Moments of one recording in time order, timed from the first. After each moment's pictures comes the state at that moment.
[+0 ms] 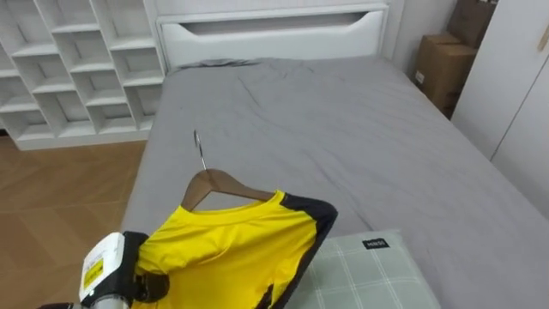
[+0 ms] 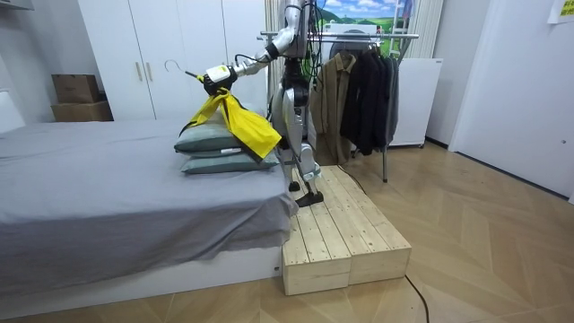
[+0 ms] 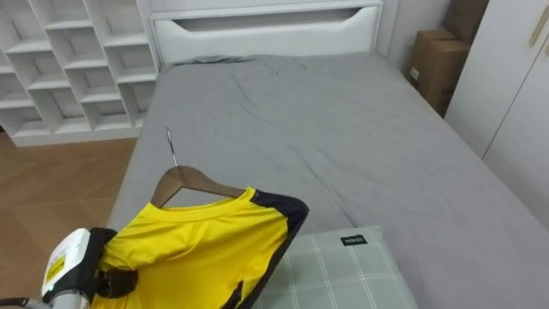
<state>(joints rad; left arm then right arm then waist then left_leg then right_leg) -0.15 0.26 -0.03 0.67 0.56 0.00 0.39 0.04 -0.23 -0.03 1.29 0.30 -0.02 0.19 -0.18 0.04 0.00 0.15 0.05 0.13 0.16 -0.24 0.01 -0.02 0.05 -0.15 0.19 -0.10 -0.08</state>
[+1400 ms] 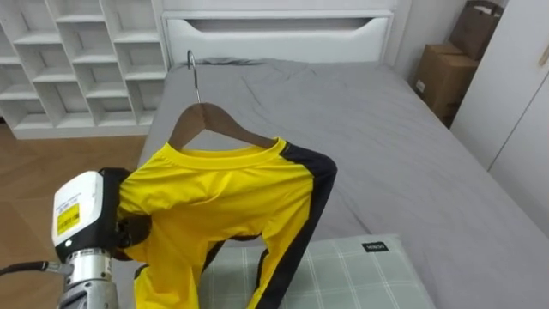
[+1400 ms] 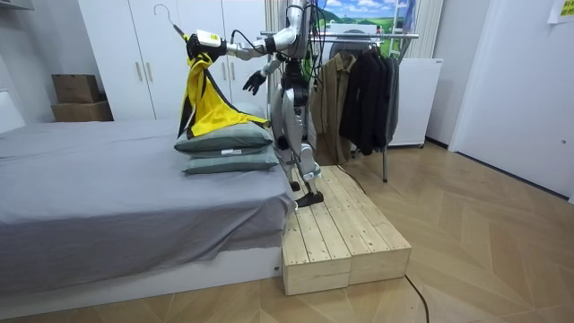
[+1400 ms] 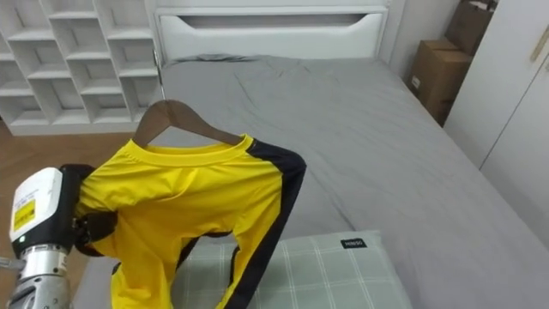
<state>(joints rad) -0.15 0.36 -0.04 0.38 0.64 0.03 0.50 0.01 -0.35 -0.22 0.71 -0.41 0.02 -0.28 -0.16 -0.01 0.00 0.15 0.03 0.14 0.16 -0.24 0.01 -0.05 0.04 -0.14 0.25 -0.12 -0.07</state>
